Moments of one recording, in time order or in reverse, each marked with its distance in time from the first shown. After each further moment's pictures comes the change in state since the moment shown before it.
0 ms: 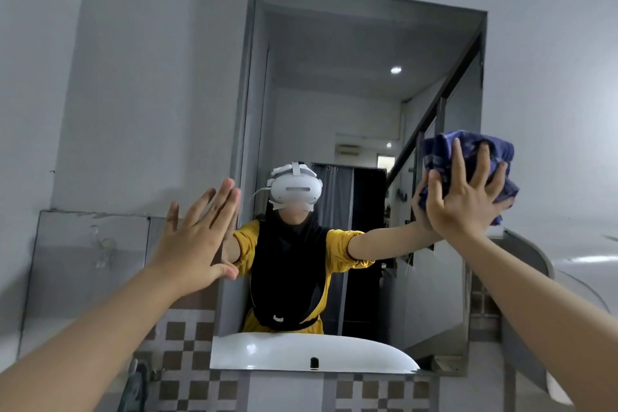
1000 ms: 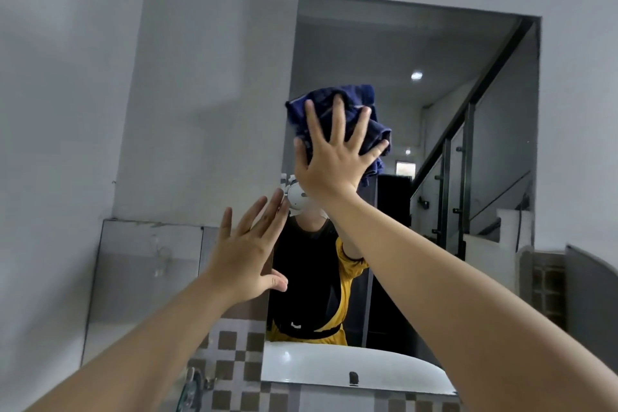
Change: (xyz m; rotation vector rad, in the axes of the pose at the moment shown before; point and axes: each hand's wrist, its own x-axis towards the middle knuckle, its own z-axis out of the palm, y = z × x) left_hand -0.002 -0.009 -0.003 -0.018 0.046 0.073; right_hand -0.061 -0.258 0.016 0.121 -0.037 -0.422
